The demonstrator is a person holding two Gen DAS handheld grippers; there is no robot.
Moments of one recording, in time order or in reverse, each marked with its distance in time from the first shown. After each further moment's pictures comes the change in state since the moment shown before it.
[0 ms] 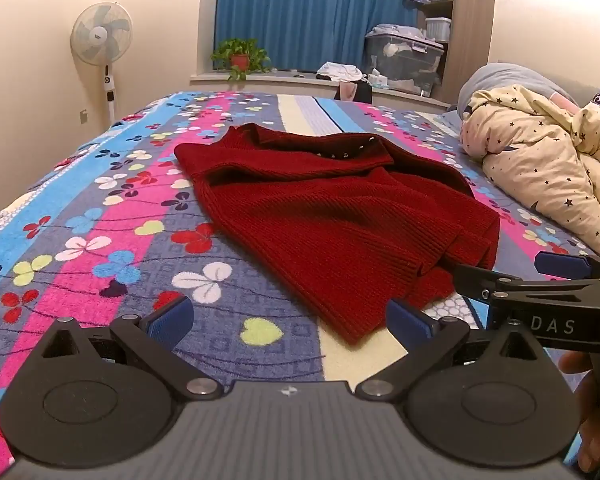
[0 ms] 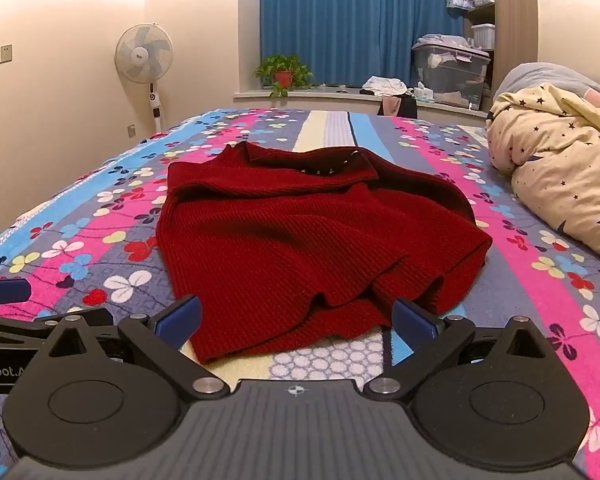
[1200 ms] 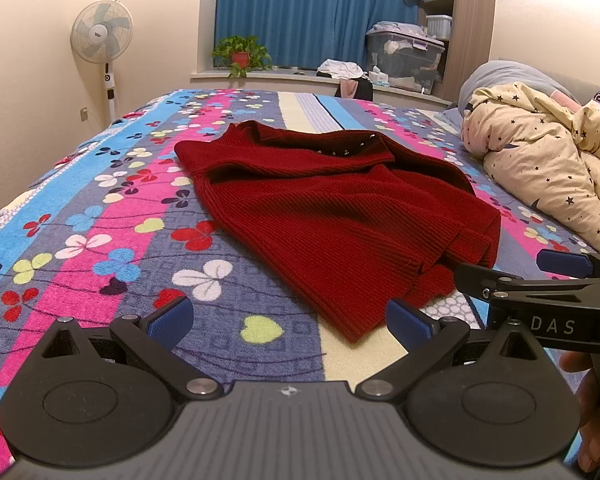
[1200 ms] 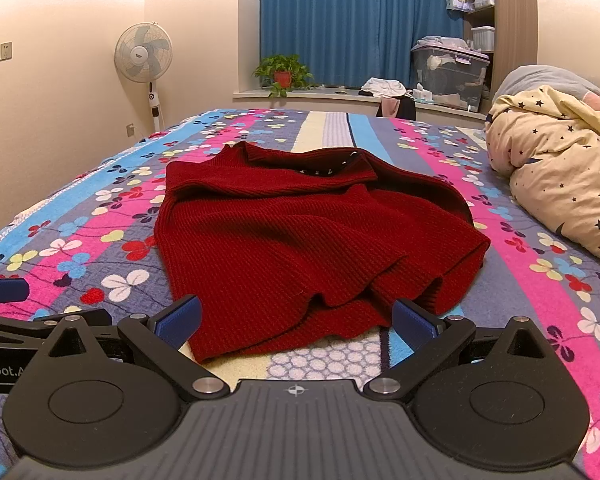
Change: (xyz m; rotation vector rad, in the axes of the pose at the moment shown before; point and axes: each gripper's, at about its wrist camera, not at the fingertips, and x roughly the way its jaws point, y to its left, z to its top) left arm 0.000 0.000 0.000 0.000 0.001 -0.001; right arm 0.000 0.000 -0.001 0.000 0.000 0.000
